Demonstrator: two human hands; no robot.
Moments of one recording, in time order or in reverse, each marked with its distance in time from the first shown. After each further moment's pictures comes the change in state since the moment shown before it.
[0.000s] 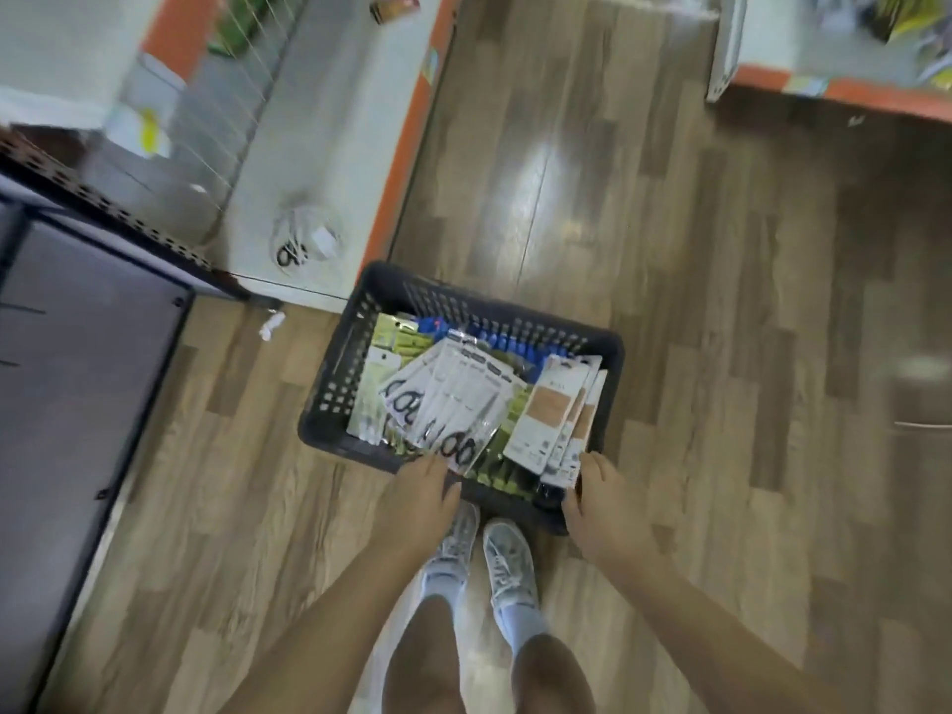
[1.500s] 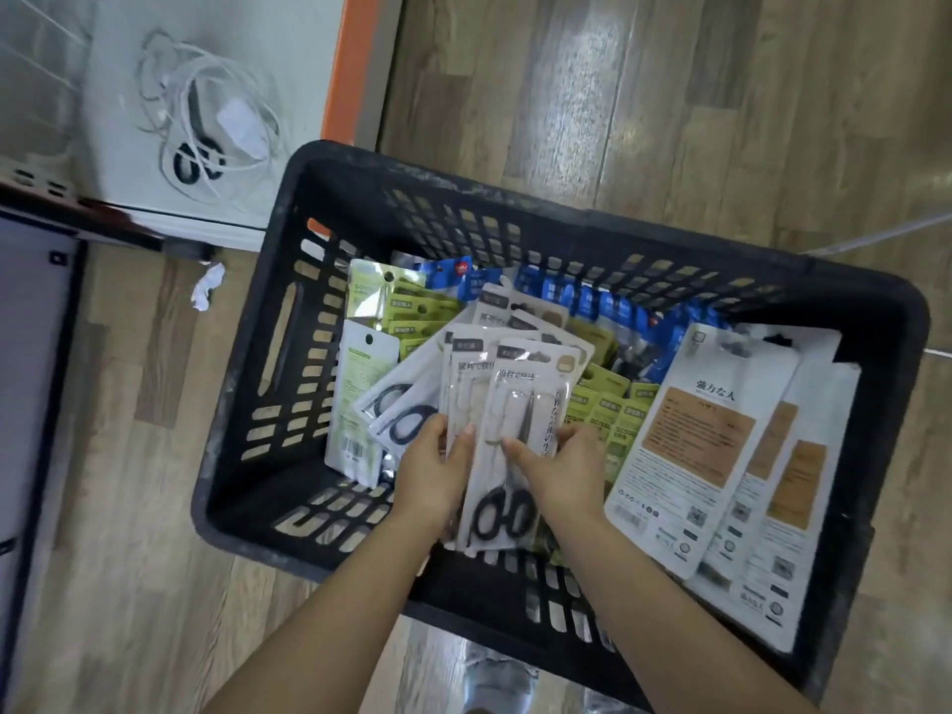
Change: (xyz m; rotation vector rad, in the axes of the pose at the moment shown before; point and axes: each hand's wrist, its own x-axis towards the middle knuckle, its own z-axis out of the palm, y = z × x) left_hand 0.245 -0.111 0.130 -0.747 0.100 -0.376; right_hand 0.261 -0.038 0.220 0.723 -0.016 0.550
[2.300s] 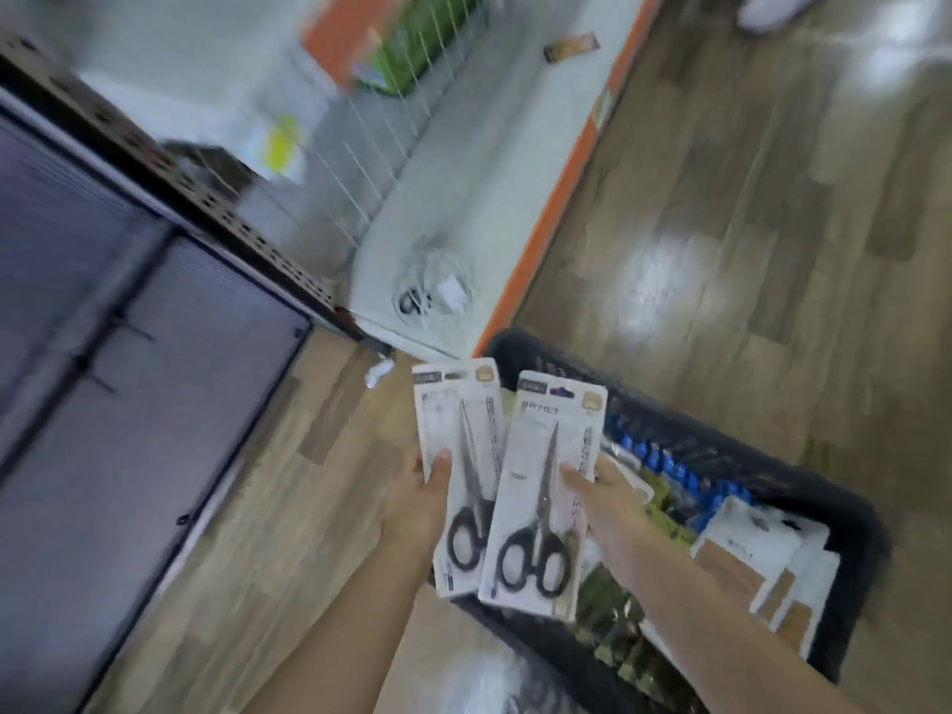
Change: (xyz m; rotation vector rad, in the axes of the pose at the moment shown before) left_hand -0.102 0.097 -0.160 -0.321 0.374 -0.111; right_hand -0.127 -0.152 -0.060 0.230 -0.428 -0.082
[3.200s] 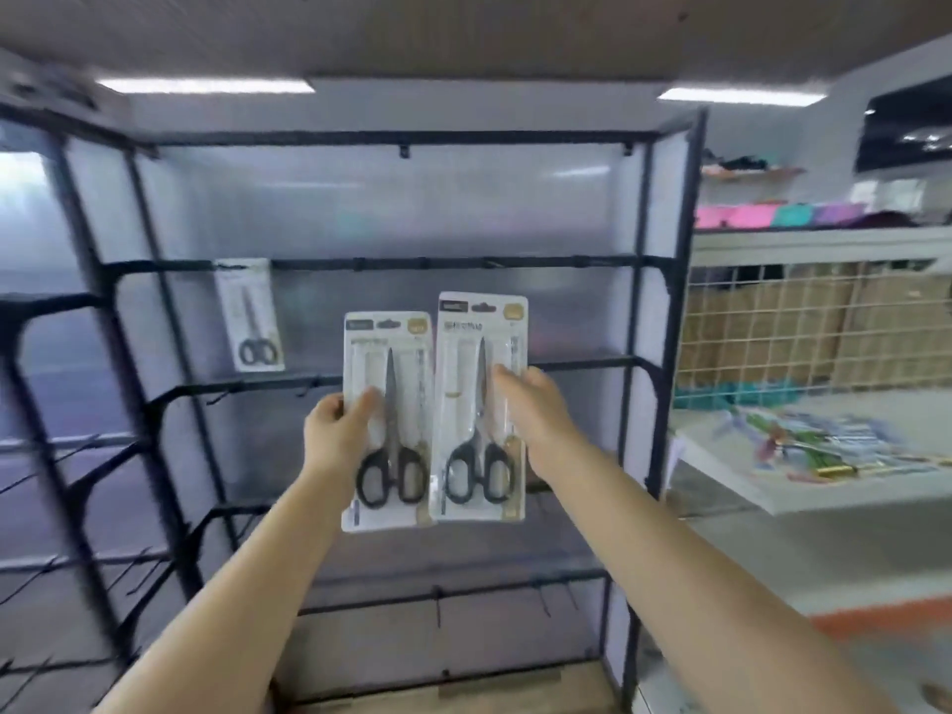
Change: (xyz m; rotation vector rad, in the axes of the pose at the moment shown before) left_hand -0.540 0.120 -0.532 -0.820 1.135 0.491; right_hand -0.719 -0.196 0.253 -0.448 -0.949 -1.037
